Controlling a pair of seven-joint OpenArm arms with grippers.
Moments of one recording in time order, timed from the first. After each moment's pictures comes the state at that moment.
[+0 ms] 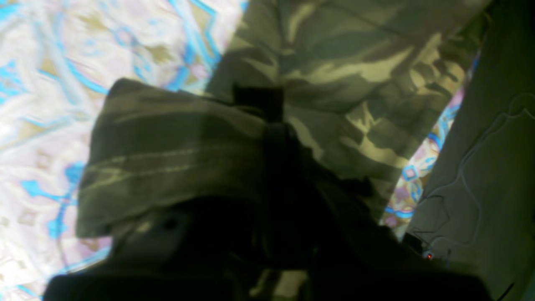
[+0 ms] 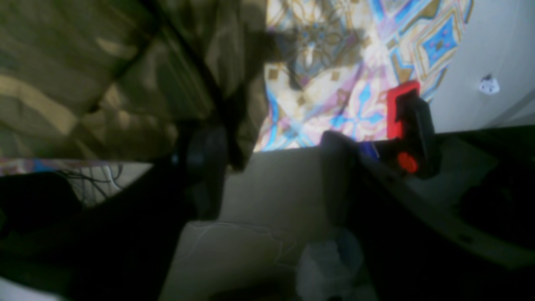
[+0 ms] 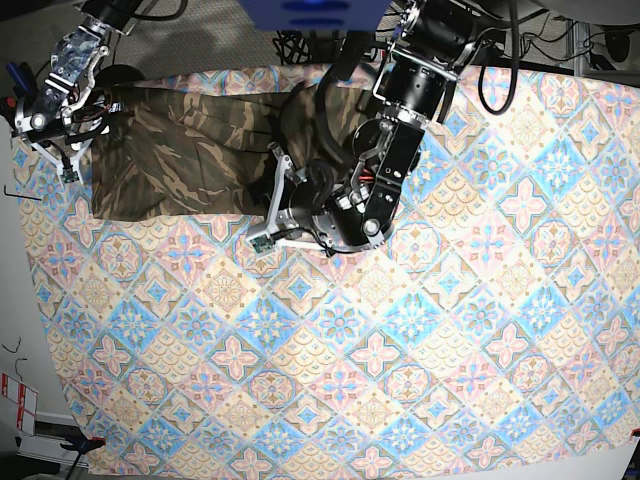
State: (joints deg) left arm -8.9 8.4 20.8 80.6 -13.8 -42.2 66.1; right arm -13.9 6.1 38.7 102.2 -6.9 42.4 -73.9
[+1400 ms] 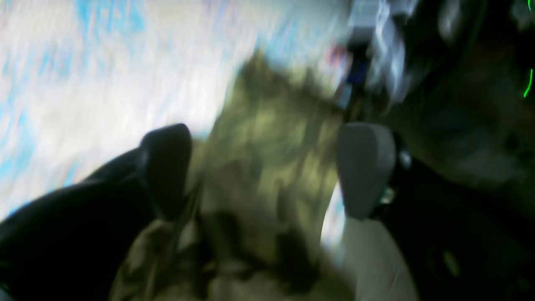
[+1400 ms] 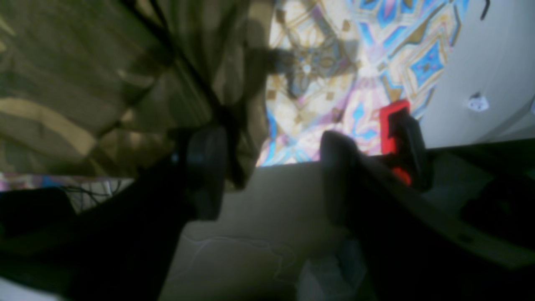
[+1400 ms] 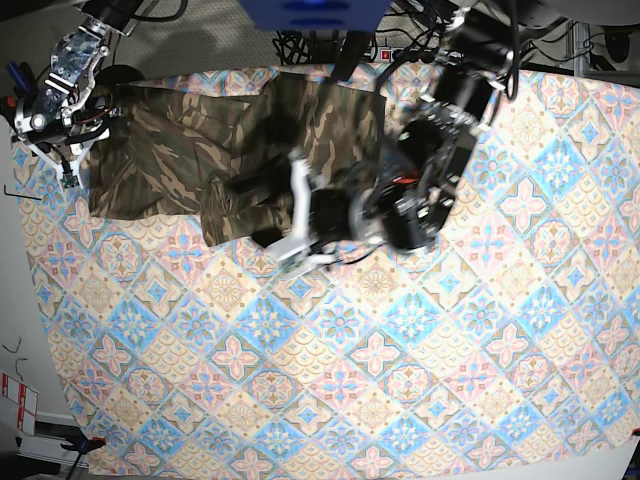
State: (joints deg) left arm -7.8 -6.1 23.4 93.3 -43.4 -42.2 56.8; right arm -13.8 6.1 38.7 102.6 -6.9 42.4 -71.0
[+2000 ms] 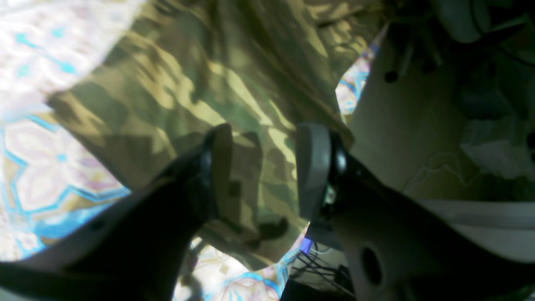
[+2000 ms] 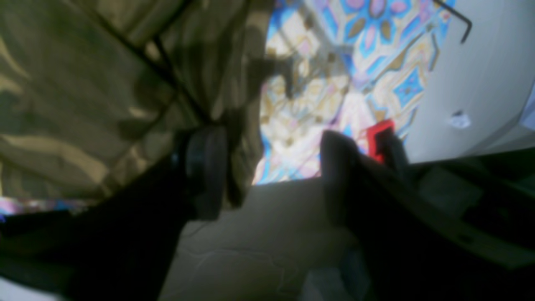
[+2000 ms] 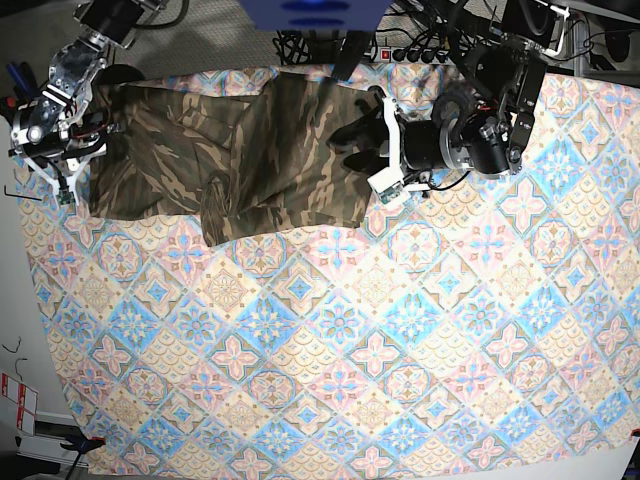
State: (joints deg) left arm 11.1 -18.1 11.8 101.0 -43.4 -42.2 57.1; right arm -10.2 6.1 38.7 102.6 -6.9 42.4 -71.4
